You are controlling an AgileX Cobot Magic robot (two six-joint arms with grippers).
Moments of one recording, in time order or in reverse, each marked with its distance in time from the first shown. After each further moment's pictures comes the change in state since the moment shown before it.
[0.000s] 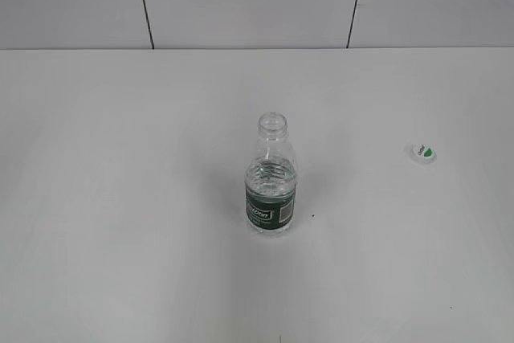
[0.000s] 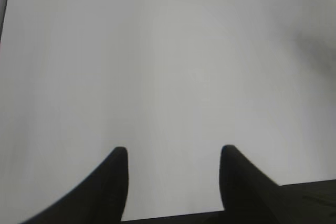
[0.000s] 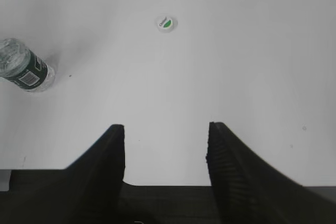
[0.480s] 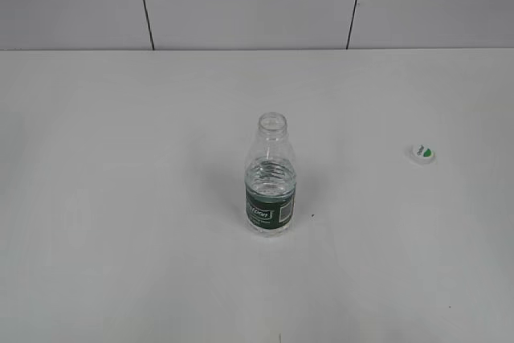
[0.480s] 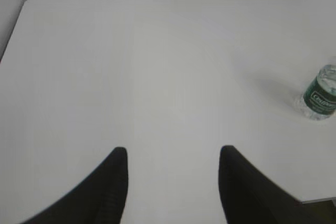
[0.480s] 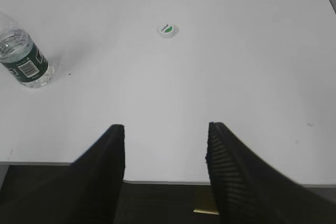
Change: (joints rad) left arm 0.000 -0.454 0.139 -0.061 0.005 0.000; right arm 0.000 -0.416 0.241 0.000 0.001 -0.016
